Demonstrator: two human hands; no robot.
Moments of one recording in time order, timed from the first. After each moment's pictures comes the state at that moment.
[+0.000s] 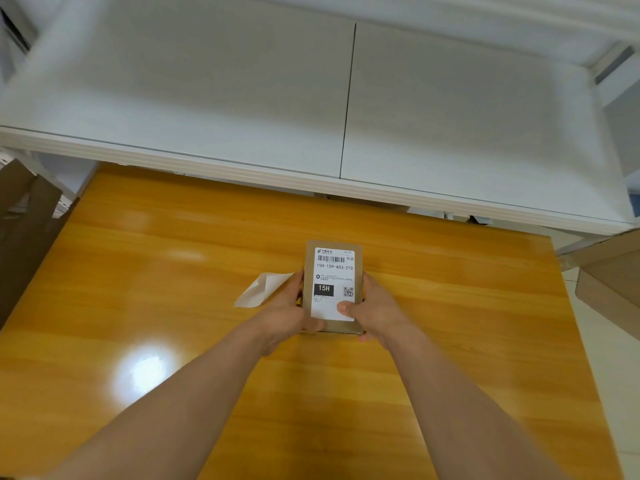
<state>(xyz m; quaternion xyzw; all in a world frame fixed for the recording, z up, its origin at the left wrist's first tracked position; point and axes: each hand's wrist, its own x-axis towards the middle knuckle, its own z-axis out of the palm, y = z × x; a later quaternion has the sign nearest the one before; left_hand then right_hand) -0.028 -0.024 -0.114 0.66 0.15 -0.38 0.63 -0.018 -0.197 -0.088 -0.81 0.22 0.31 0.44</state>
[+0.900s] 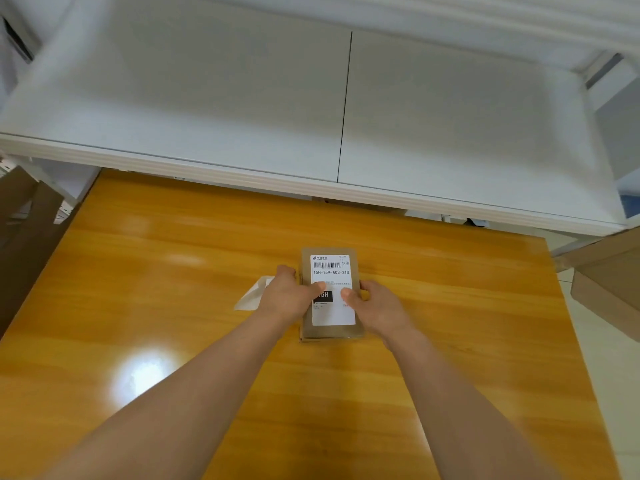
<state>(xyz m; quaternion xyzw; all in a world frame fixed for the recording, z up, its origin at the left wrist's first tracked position) -0.007 -0.040 -0.098 0.78 0.24 -0.28 0.51 -0.020 -0.204 -0.088 -0.85 0.21 0.27 0.40</state>
